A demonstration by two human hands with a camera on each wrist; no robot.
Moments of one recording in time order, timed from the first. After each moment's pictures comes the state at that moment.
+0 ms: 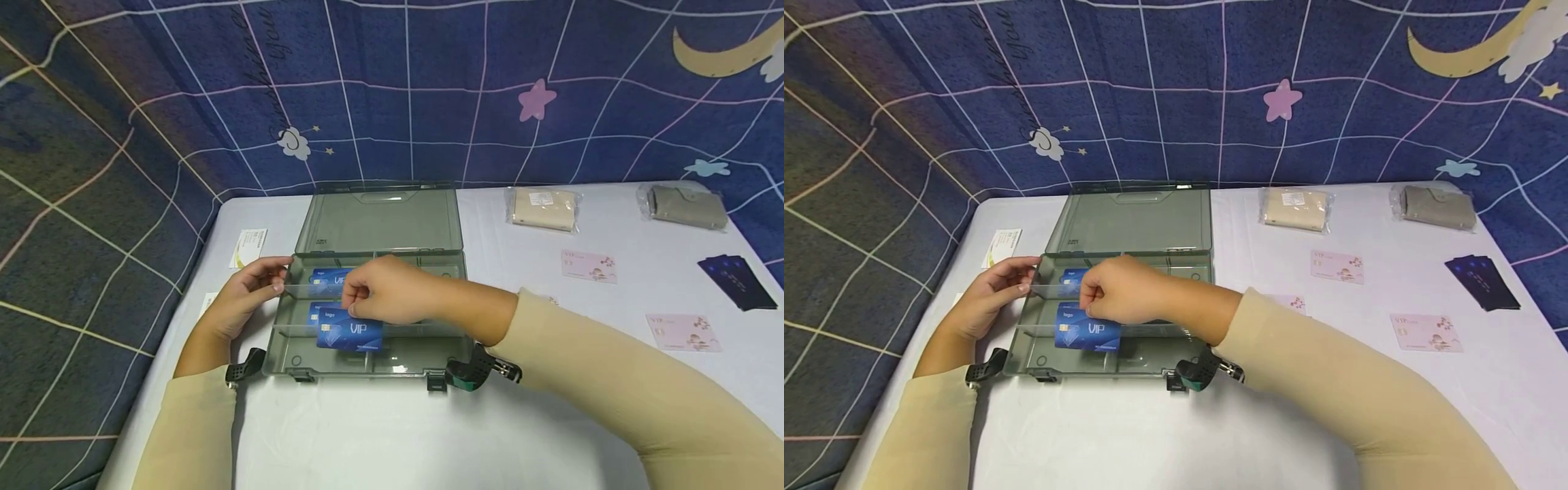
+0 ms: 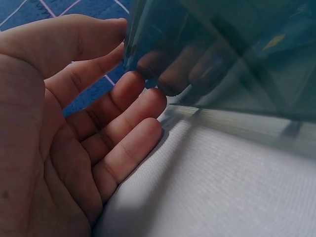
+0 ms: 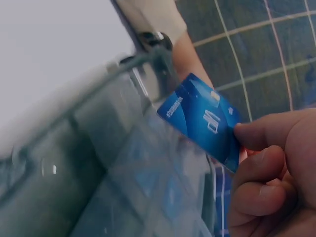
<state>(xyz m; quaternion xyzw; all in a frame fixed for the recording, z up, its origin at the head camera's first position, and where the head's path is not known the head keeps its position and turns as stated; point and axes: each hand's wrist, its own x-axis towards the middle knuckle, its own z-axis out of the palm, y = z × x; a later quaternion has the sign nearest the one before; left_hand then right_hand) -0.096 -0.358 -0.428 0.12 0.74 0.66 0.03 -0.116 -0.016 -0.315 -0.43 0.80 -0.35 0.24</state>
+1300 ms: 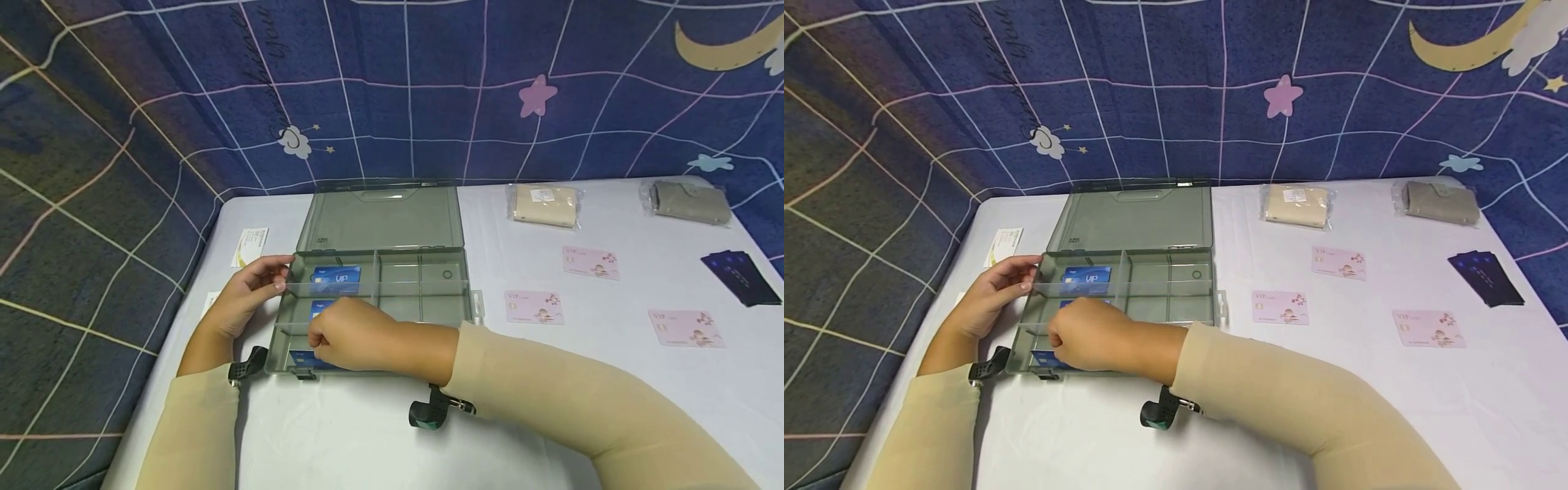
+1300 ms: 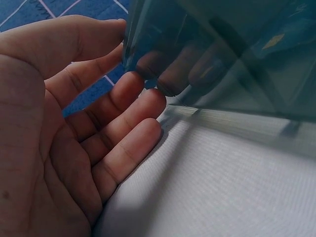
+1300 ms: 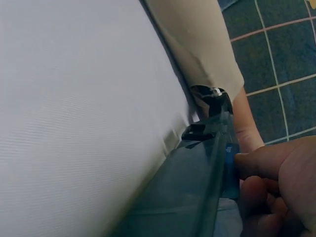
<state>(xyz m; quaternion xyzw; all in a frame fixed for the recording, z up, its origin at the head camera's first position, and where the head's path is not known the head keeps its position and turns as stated) -0.095 -0.357 -0.427 0.13 0.75 0.64 0.02 -0.069 -0.075 -0.348 -0.46 0.84 -0.24 0.17</state>
